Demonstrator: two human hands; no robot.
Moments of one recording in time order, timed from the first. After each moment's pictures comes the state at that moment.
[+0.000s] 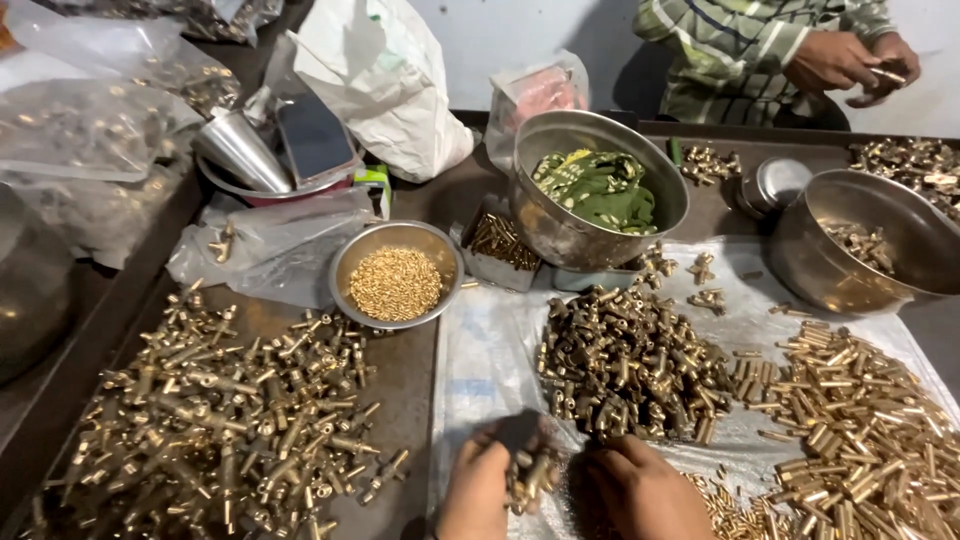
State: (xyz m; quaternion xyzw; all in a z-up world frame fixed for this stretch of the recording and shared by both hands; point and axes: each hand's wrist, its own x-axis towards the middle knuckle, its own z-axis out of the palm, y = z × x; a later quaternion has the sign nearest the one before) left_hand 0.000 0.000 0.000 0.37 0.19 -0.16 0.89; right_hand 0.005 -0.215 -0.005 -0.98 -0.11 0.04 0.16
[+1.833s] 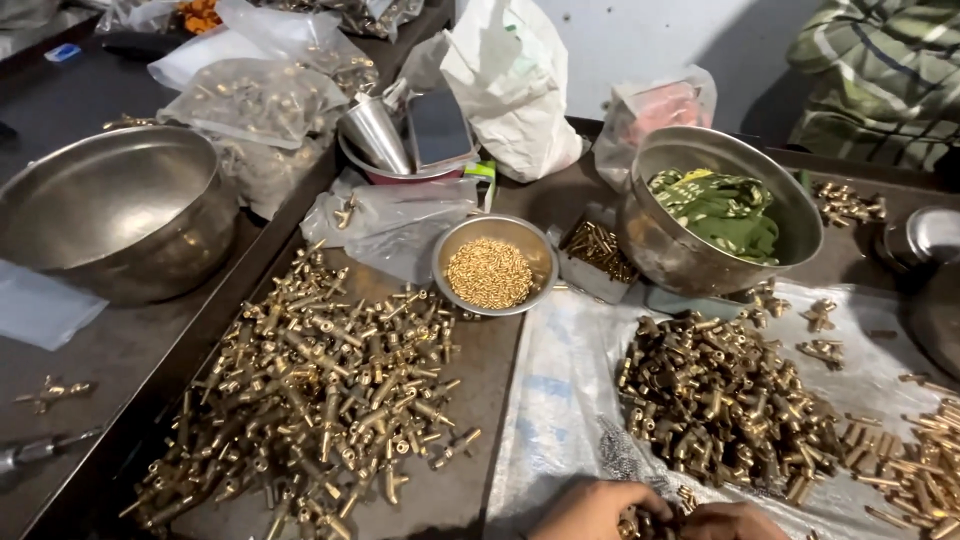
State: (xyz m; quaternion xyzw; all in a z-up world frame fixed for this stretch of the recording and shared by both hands) left_hand -0.014 -0.016 -0.030 0.77 -0.13 -0.21 0.59; right_hand 0.121 -0.382 -0.231 -0.79 -0.53 0.19 0.23
